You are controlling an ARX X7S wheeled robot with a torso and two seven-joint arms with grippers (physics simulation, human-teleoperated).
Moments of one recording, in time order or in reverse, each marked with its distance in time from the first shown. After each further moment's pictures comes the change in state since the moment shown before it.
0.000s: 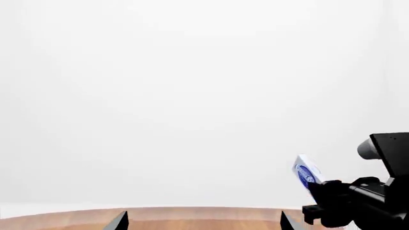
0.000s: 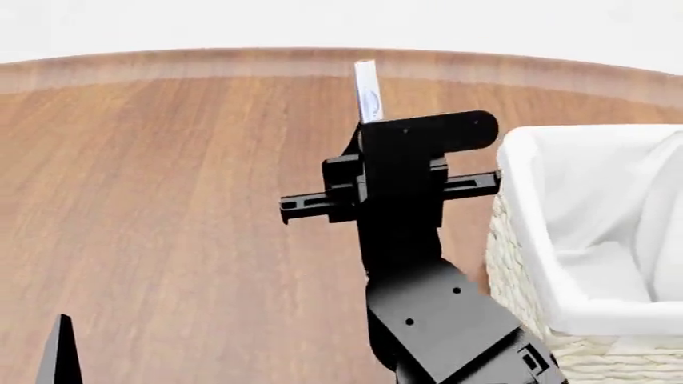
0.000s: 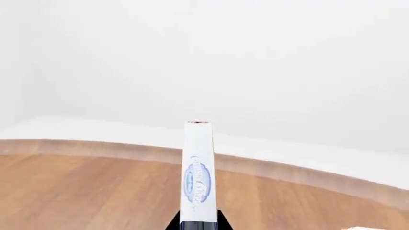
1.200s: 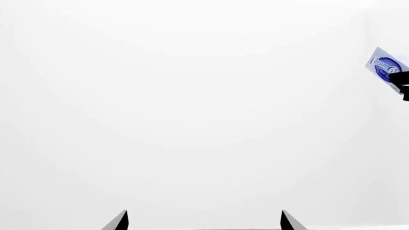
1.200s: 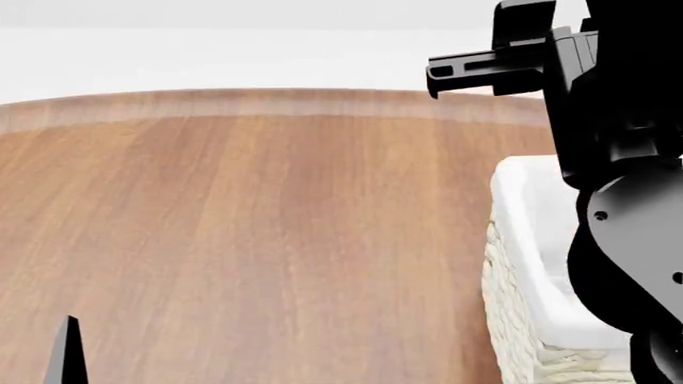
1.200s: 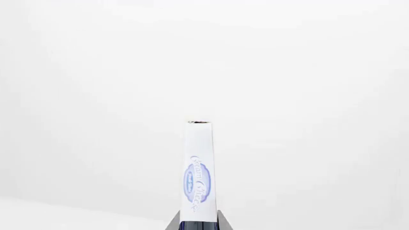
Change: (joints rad) left arm -0.009 -0.024 0.027 0.008 0.012 -0.003 -0.015; right arm 0.187 0.426 0.221 -0.483 0.244 0.279 0.065
